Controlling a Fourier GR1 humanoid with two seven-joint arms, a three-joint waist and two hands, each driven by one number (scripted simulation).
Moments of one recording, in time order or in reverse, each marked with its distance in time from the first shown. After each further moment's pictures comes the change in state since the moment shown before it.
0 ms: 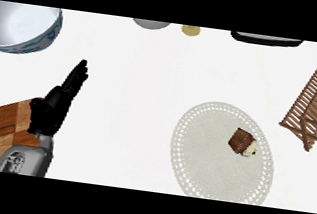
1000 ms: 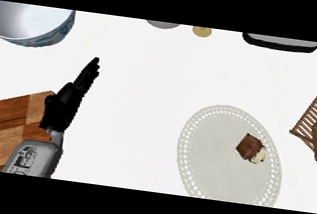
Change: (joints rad) left arm -0.046 -0.023 -0.031 0.025 -0.019 -0.006 0.001; right arm -0.320 -0.254 -0.076 0.380 -0.340 0.109 0.229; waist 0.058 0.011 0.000
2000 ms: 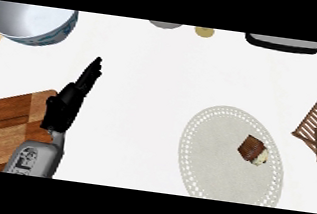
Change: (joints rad) left arm 0.003 -0.008 -0.012 -0.028 -0.010 -0.007 0.021; right arm -0.525 0.065 0.278 0.150 0.219 -0.207 -0.100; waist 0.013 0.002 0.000
